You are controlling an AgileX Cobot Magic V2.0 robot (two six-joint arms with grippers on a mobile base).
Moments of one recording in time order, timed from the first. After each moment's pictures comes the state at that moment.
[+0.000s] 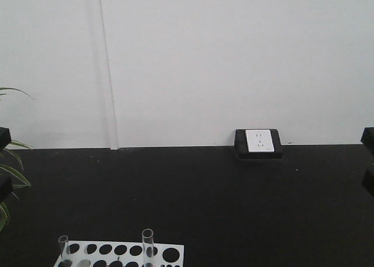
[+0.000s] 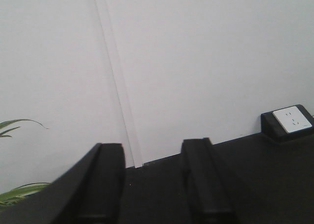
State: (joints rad) left arm -0.15 0.93 -0.73 0.00 -0.16 0.07; right arm 0.11 0.89 -0.69 -0.05 -0.17 0.03
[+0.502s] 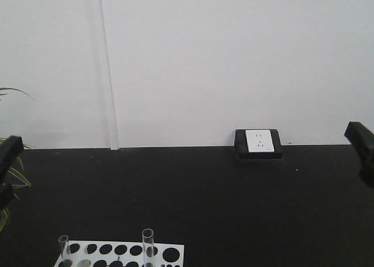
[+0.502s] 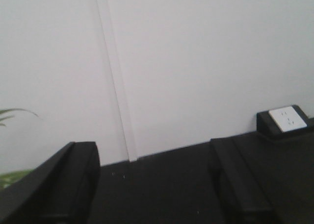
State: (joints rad) left arm -0.15 0.93 -0.65 0.00 -0.21 0.04; right arm 0.12 0.93 -0.68 -0.06 -0.23 0.11
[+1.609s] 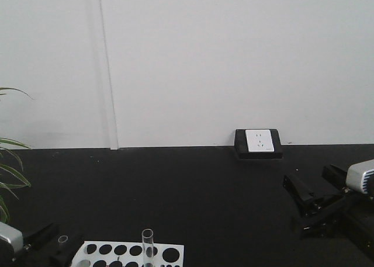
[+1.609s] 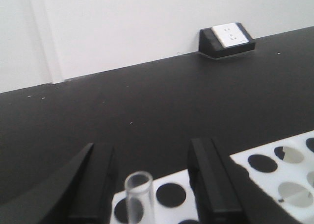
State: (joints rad) left arm -0.15 1.49 -0.35 0.24 -0.93 -0.15; right arm 0.26 1.13 -0.56 -0.14 -0.45 0.11
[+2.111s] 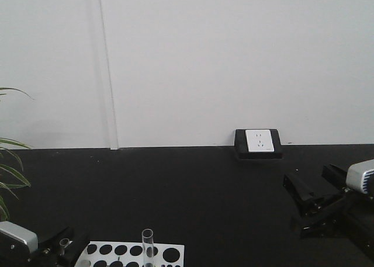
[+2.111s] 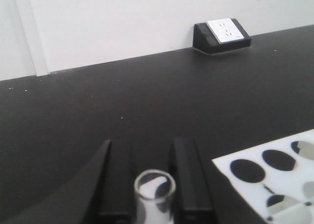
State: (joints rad) left arm -0.15 1.67 -0.39 0.24 -1.07 -0.15; right arm 0.26 1.13 -0.56 -0.14 -0.45 0.11
